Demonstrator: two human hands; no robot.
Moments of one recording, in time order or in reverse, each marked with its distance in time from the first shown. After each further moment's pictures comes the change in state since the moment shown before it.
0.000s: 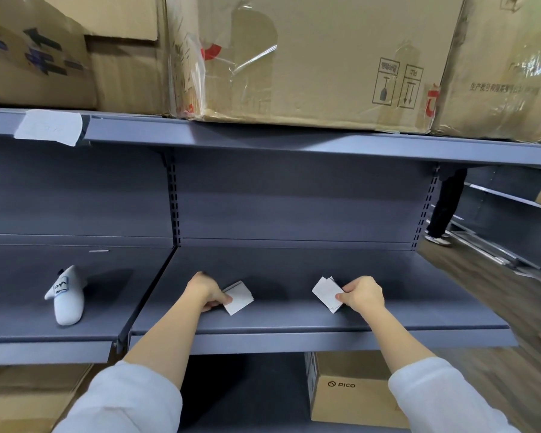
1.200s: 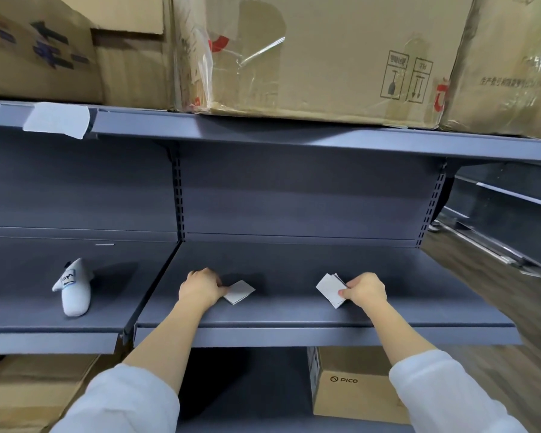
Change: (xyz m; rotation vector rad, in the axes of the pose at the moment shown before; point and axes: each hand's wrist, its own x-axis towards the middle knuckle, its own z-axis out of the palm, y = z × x) left_hand -0.006 -0.017 0.000 0.449 0.225 0.269; right_hand 0.000 -0.003 0.002 -0.073 0.008 0.011
